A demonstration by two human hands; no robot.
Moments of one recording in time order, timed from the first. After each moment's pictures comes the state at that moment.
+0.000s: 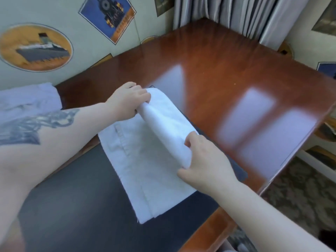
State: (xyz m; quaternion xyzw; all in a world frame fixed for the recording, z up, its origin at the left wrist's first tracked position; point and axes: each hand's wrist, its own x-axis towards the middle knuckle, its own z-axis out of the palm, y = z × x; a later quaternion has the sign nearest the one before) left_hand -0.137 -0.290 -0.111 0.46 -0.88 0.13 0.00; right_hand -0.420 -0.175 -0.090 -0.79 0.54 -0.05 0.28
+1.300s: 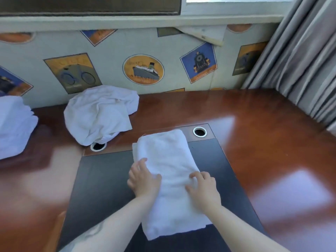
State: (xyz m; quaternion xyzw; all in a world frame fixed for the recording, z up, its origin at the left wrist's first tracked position) left_hand -0.208 -0.081 -0.182 0.94 -0.13 -0.14 0.28; right_hand -0.355 -0.187 -0.187 -0.84 0.47 0.01 0.27
